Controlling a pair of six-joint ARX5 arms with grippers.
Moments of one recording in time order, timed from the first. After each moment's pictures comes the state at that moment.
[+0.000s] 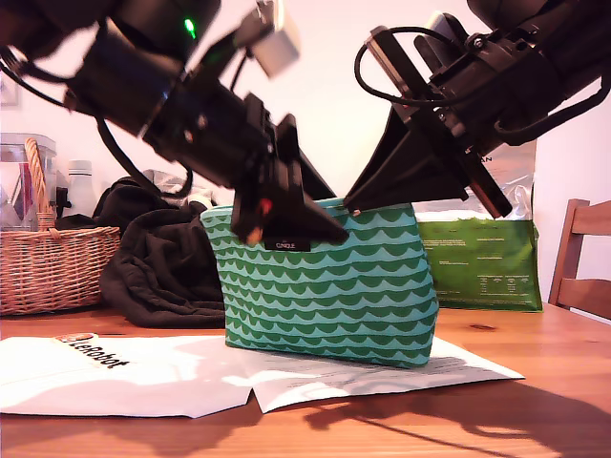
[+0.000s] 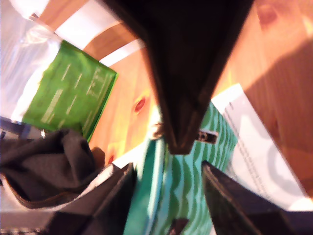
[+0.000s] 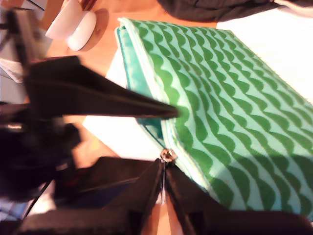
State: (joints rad) left arm -0.71 1.60 0.83 0.29 0.30 0.91; right arm 0.48 1.40 0.79 -0.05 -0.57 0.41
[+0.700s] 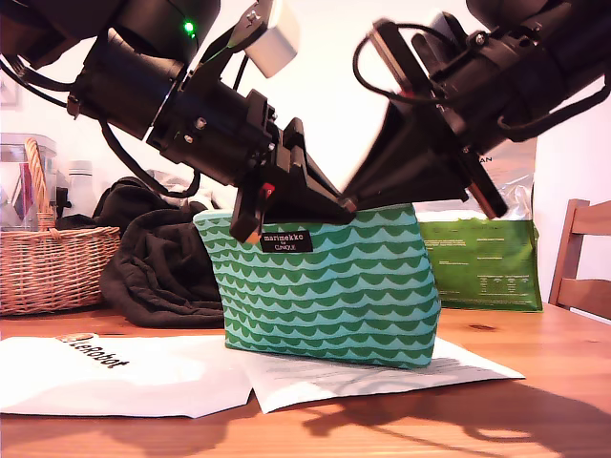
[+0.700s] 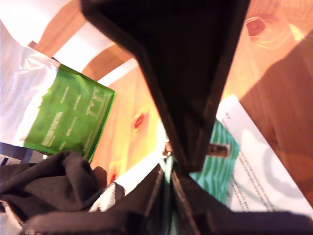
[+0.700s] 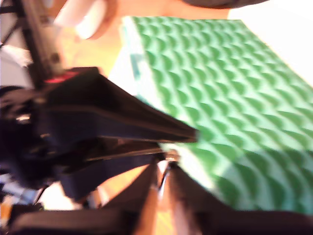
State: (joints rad) left arm -0.71 1.60 0.83 0.30 0.36 0.95; right arm 0.49 1.40 0.79 -0.08 -0.62 0.40
